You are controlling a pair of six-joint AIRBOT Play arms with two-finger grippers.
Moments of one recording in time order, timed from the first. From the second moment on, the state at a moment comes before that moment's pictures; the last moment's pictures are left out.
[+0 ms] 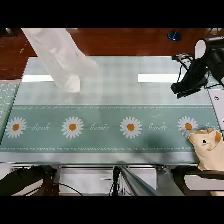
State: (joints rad) left arm -0.45 -1.17 2.06 1.87 -1.07 -1.61; right arm 0.09 -1.50 1.52 -1.73 1.71 1.44
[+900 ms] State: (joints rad) left arm -0.92 -1.60 1.88 1.40 -0.98 -1.61; right arm 0.08 -1.40 1.52 -1.79 1.71 1.45
